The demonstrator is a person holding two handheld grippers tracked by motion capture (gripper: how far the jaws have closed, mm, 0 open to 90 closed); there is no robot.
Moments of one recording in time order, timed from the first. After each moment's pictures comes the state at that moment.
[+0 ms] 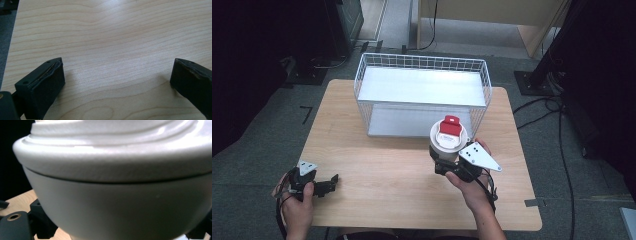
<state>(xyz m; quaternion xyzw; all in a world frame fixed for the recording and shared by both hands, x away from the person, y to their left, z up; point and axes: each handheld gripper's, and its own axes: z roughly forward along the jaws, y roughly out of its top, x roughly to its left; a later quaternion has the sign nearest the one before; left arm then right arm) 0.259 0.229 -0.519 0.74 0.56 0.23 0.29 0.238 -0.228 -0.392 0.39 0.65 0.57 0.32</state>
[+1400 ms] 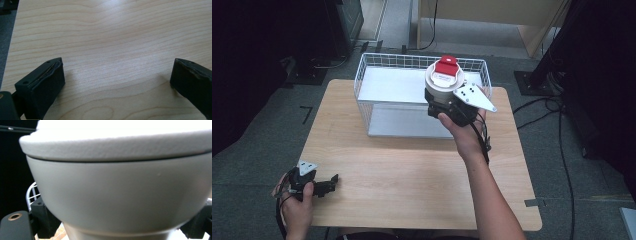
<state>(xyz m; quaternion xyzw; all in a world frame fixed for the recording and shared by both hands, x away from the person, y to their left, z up) 0.259 0.229 -0.519 0.74 0.56 0.23 0.29 0.332 -0.210 -0.304 0.39 0.61 0.59 0.37</state>
